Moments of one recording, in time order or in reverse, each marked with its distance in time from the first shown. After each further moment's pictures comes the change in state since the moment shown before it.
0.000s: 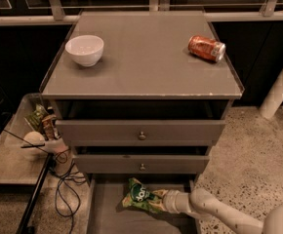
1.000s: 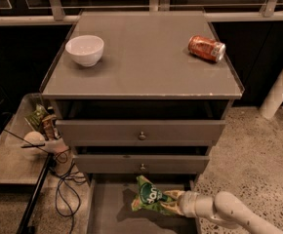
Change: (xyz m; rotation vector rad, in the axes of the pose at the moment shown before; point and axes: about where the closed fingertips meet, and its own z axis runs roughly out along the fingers) arm -0.059 0.025 -0.115 0.001 -0.110 -0.082
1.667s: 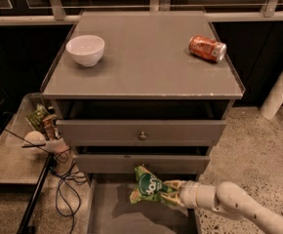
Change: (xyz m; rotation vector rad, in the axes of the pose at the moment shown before) arm -0.064 -0.017 -0.028 0.039 0.021 -0.100
